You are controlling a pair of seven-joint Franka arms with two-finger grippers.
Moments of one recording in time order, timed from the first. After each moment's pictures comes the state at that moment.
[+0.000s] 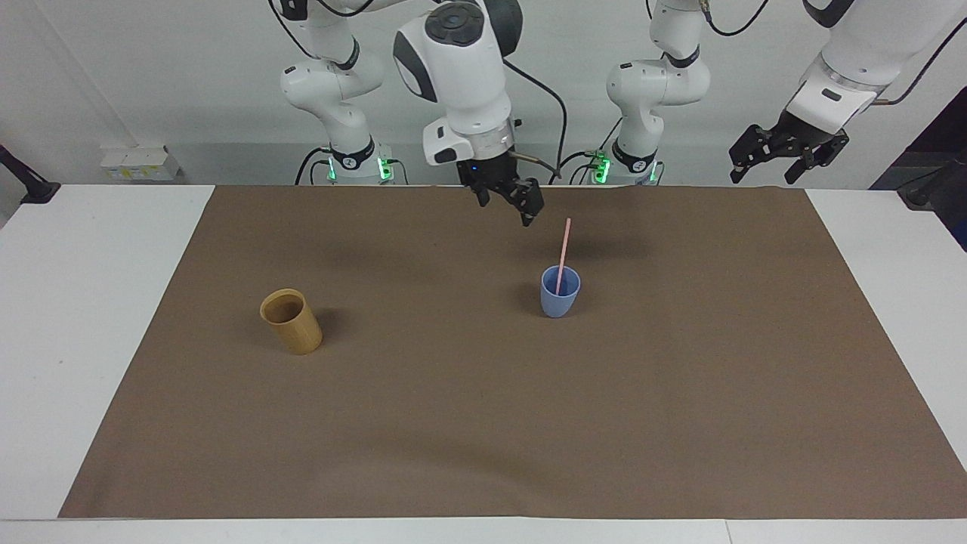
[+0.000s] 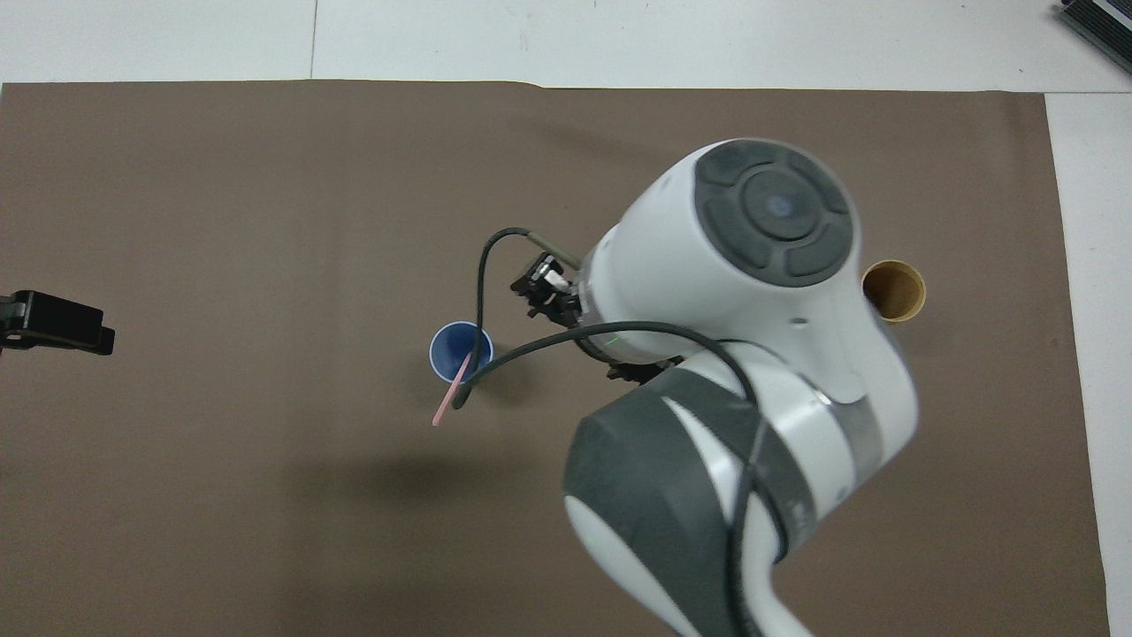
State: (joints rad) left arm -0.02 -0.08 -0.02 -1.58 -0.04 1.42 0.00; right arm 0.42 0.19 0.11 -1.47 0.17 1.75 1.14
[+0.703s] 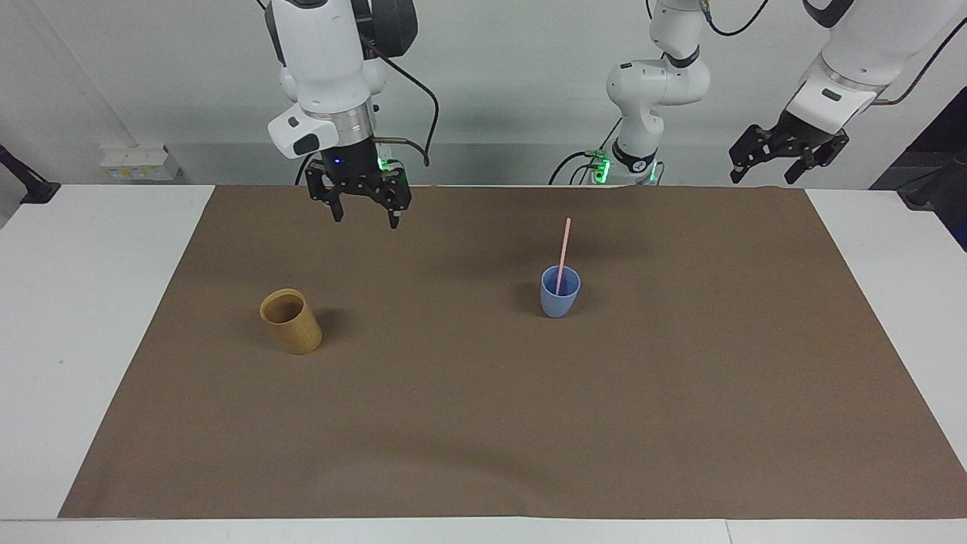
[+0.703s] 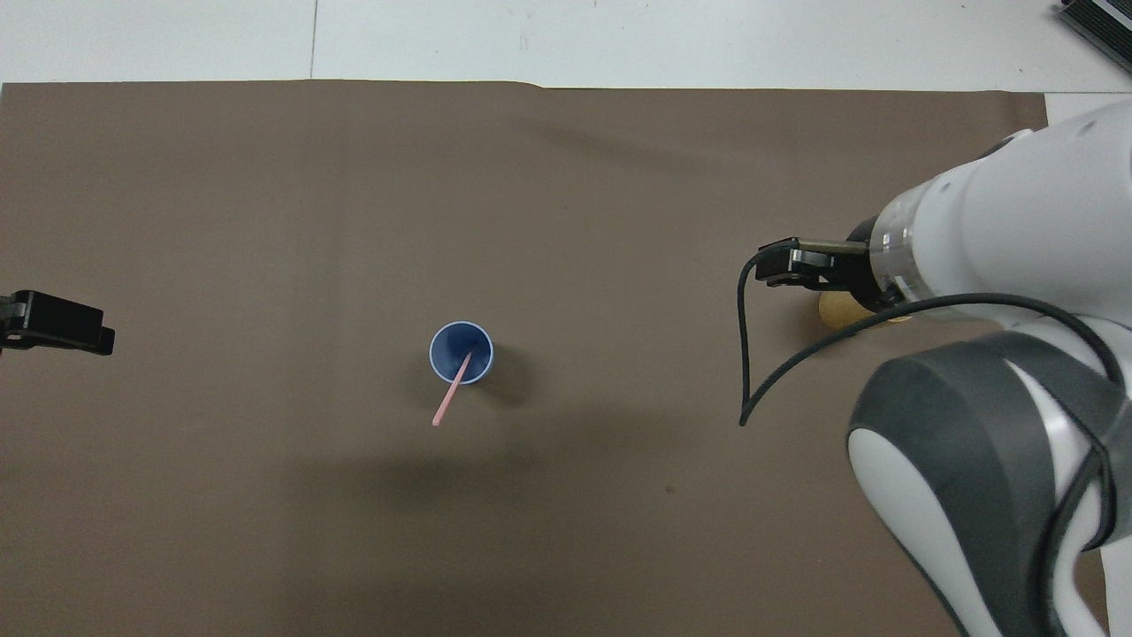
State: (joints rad) left arm -0.02 -0.08 -0.02 -1.58 -0.04 1.42 0.00; right arm 0.17 0.02 0.11 -1.62 -0.04 1.74 0.42
